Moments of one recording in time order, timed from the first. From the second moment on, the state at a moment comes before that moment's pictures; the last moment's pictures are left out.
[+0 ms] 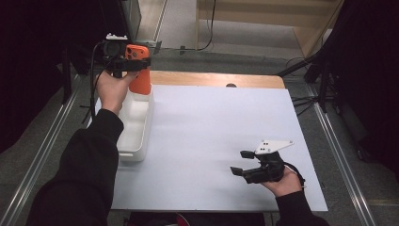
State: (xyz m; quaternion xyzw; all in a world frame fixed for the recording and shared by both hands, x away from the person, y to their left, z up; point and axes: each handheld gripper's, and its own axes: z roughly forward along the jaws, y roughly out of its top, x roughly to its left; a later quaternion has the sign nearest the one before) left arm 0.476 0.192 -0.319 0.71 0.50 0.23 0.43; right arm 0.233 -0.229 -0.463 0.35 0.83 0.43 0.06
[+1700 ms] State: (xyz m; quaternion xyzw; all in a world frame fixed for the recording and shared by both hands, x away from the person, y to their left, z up) left arm 0.503 0.203 -0.375 0.69 0.53 0.27 0.41; right arm 0.236 -0.228 -0.463 0.35 0.83 0.43 0.06
